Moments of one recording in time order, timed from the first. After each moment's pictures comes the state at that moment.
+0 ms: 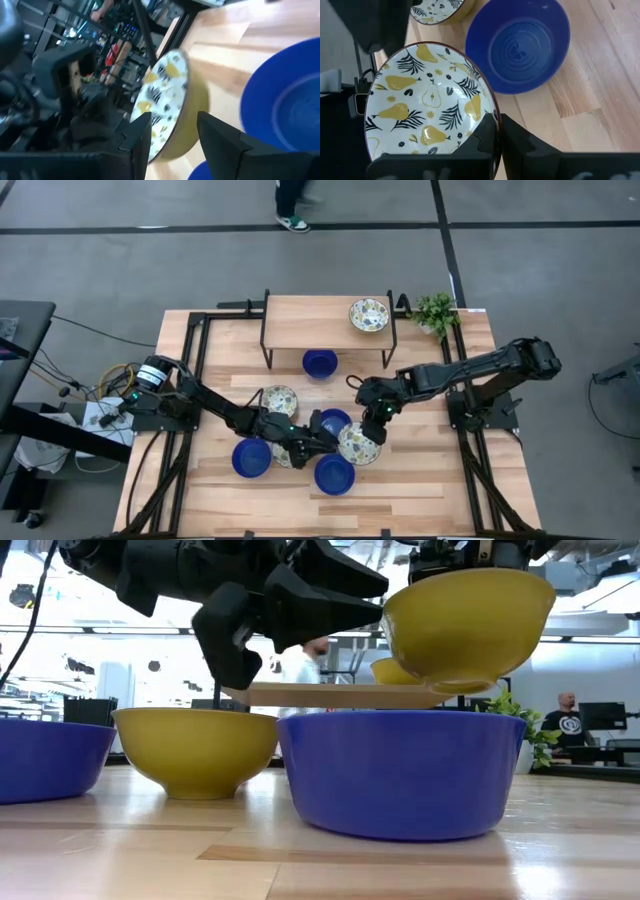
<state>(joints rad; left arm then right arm) -0.35 1.64 0.82 0.79 -0.13 1.04 0.12 1.43 0.98 -0.54 -0.24 0.54</state>
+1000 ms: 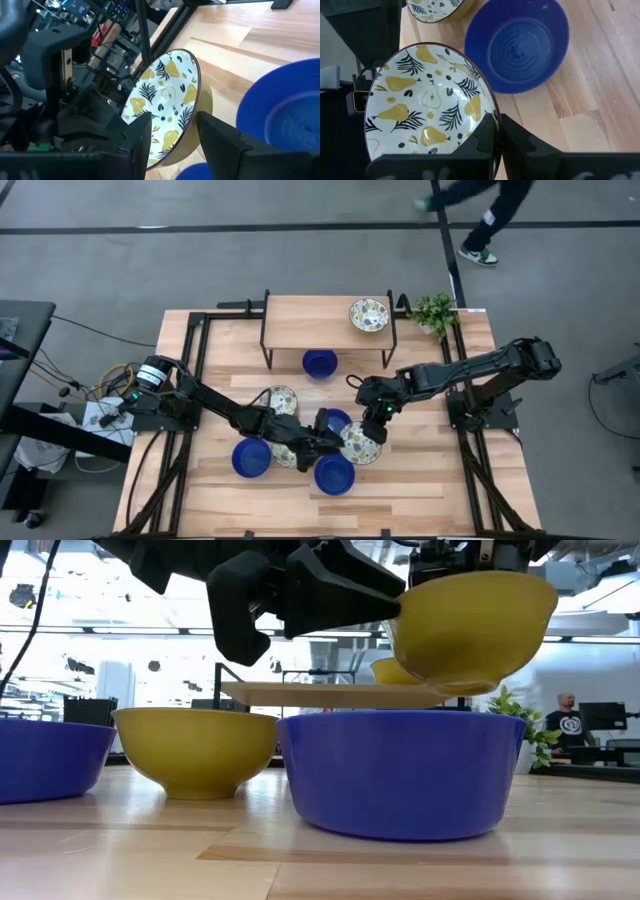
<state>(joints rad) -0.34 1.64 0.93 0.58 -0.16 0.88 0.12 1.43 0.98 -0.54 -0.24 0.52</state>
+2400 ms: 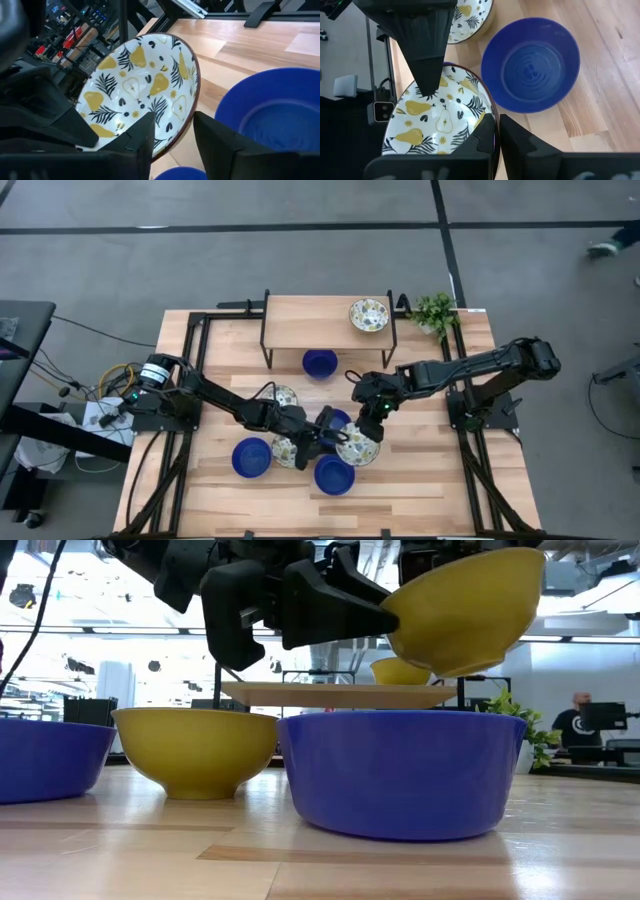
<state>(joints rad) -0.28 1.66 0.93 0.54 0.05 0.78 0.11 1.43 1.03 -0.51 -0.26 0.52</state>
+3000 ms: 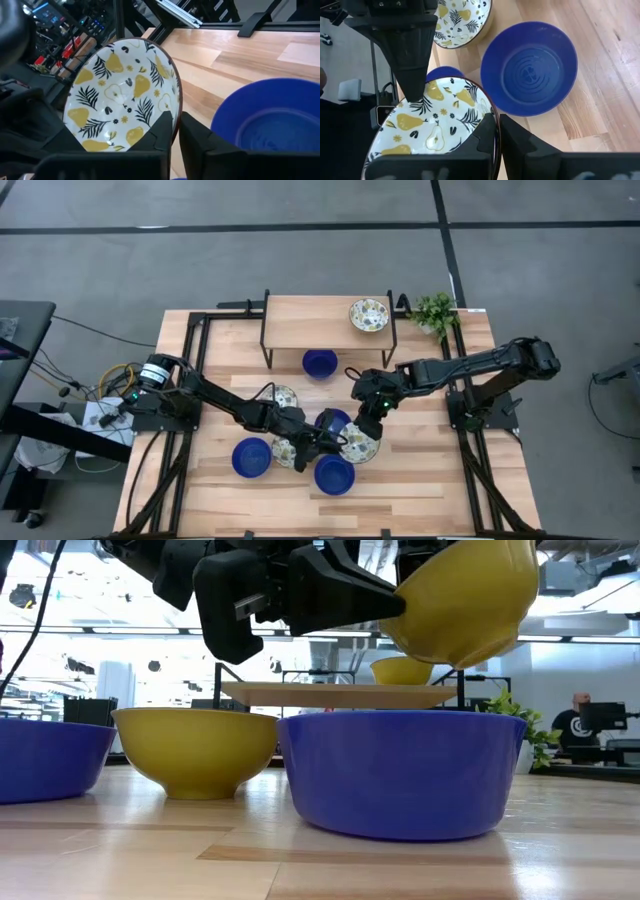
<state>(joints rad) -0.28 1.66 0.93 0.56 0.07 0.79 0.11 1.43 1.03 -0.51 -0.28 0.52</state>
